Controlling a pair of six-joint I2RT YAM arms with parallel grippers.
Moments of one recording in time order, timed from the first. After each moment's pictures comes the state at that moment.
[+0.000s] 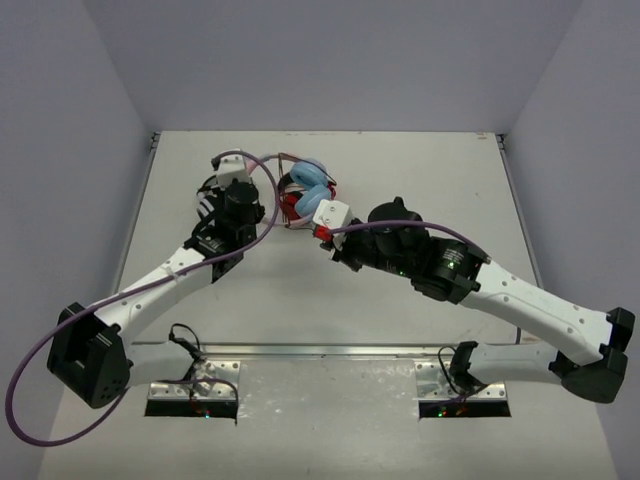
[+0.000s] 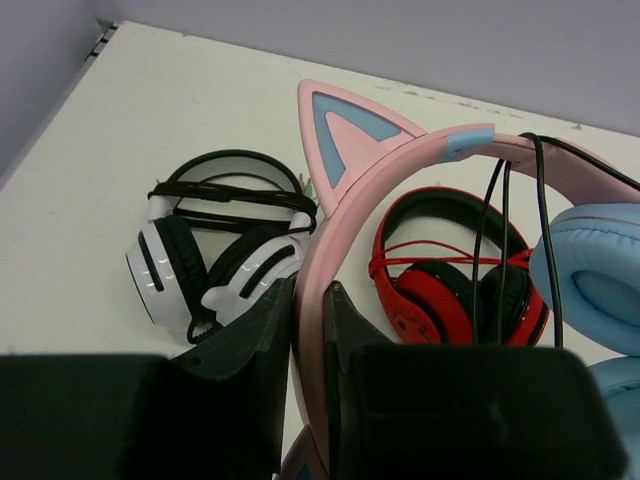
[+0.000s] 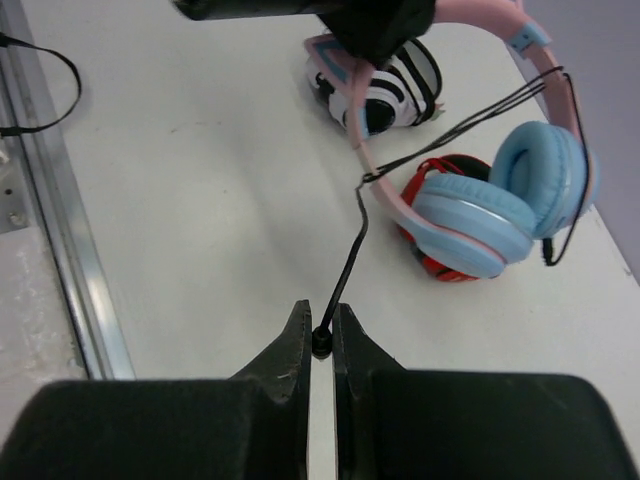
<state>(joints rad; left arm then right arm) -0.53 1.23 0.89 0.04 -0.77 -0.31 1.05 1.14 1.14 -0.39 0.04 -0.31</state>
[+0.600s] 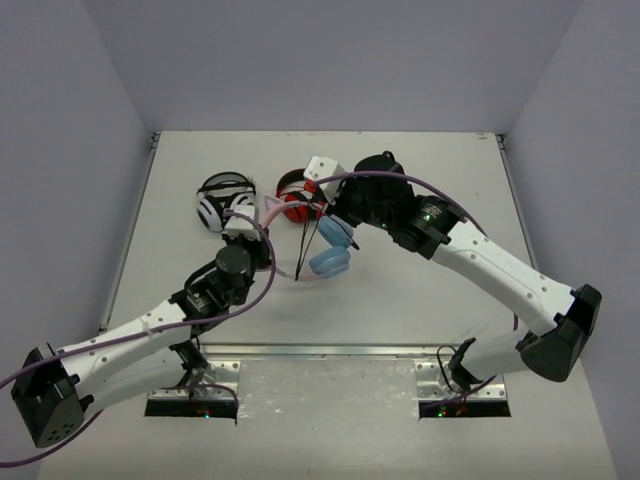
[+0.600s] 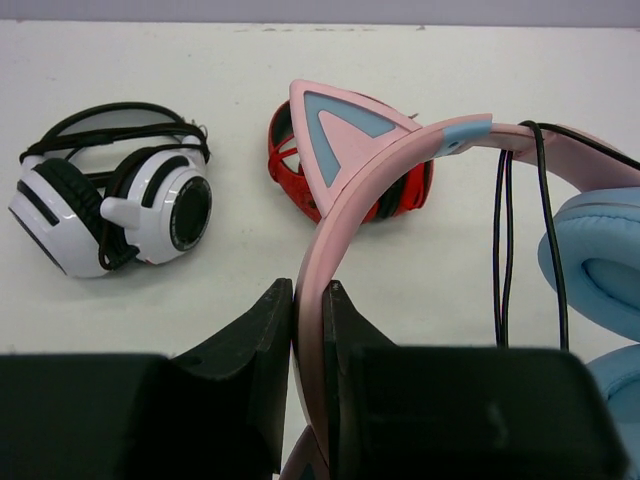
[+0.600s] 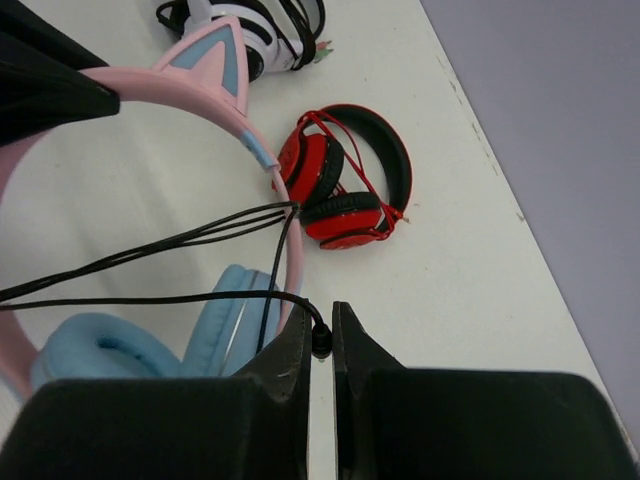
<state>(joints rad) -0.78 0.87 0.49 0.18 -0.66 -0.23 0.83 1.37 1.38 -0.47 0.05 -0.48</state>
